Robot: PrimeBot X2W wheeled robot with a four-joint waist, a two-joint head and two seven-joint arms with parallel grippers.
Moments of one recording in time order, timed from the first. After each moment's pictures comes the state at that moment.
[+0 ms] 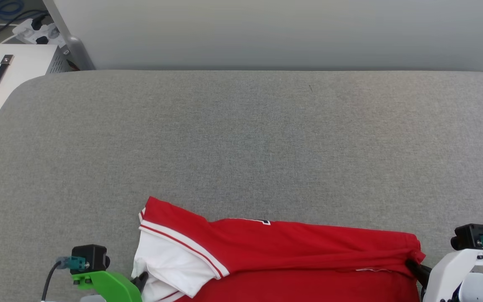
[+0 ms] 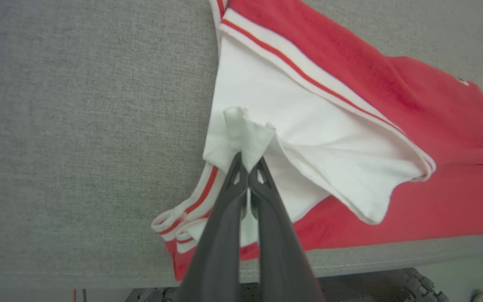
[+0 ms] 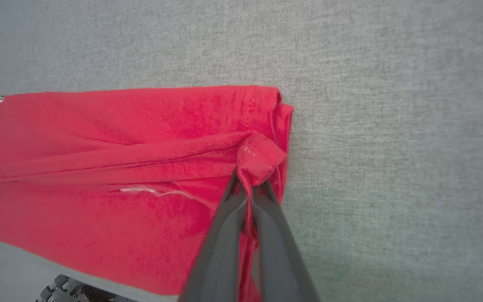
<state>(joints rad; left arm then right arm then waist) -0.02 0.66 -0.63 -0.01 -1.07 0.33 0.18 0.03 -0.29 0.01 0.14 0.57 0.13 0.55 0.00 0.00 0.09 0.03</state>
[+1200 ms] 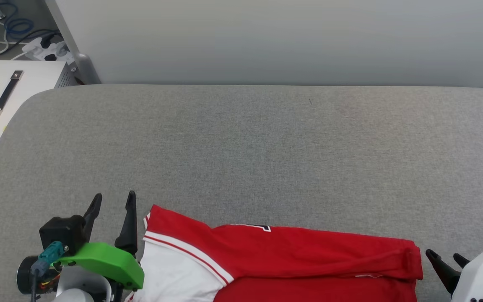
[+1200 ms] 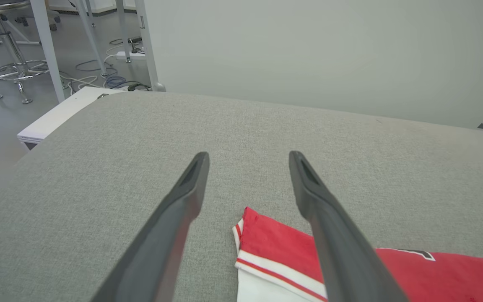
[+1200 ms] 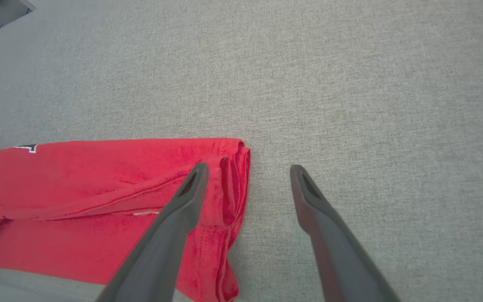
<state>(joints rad) -0.09 0.62 -0.56 -0.08 -0.82 0.42 -0.21 0.12 -0.24 -0.16 -0.07 0.50 0.13 0.62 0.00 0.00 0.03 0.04</state>
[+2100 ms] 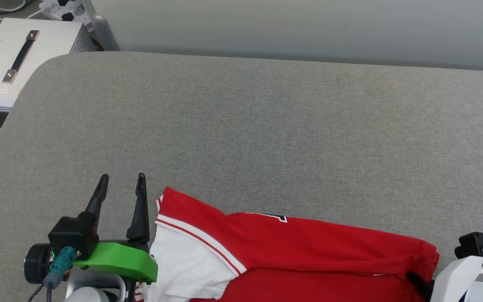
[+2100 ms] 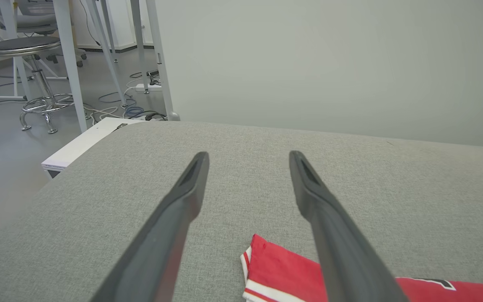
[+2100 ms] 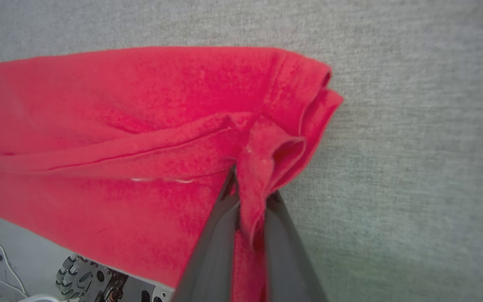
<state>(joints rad) -0.09 0.57 -0.53 -0.18 -0.66 0.47 -0.25 0.09 -0.26 -0.03 0.10 0.59 0.13 0.68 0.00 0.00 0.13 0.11</state>
